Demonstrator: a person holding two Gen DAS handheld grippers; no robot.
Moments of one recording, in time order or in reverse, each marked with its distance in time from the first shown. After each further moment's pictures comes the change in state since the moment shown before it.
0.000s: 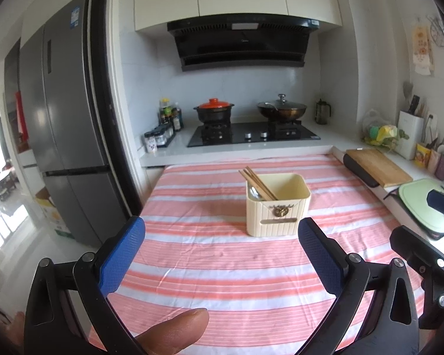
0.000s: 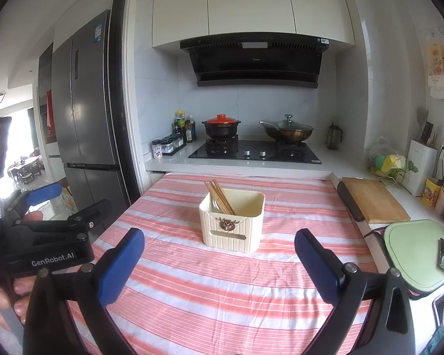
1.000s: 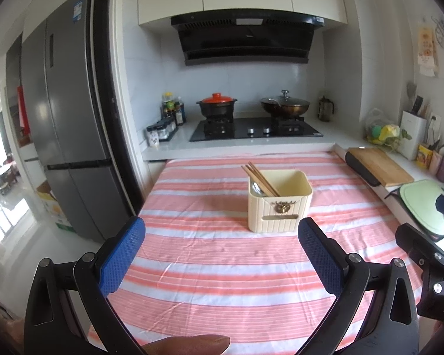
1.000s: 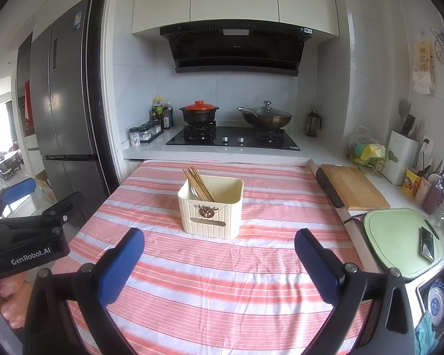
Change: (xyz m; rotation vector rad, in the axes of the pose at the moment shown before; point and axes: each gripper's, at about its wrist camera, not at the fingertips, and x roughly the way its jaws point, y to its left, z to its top) left arm 0.002 0.003 0.001 -0.018 0.033 0.004; right arm 0.000 -0.001 0.003 0.022 0.069 -0.122
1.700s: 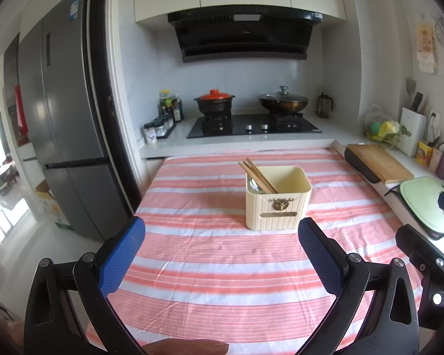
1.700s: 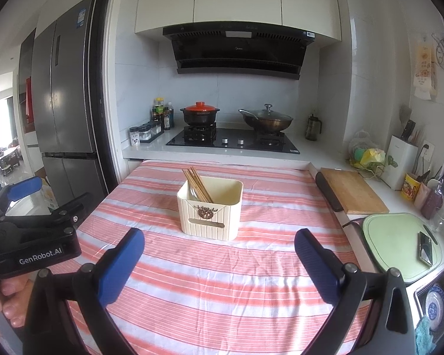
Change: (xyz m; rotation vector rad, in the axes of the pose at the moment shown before) left arm 0.006 -0.006 -0.001 0.000 0.015 -0.006; right arm 0.001 0.001 -0.002 -0.021 -0.013 -0.006
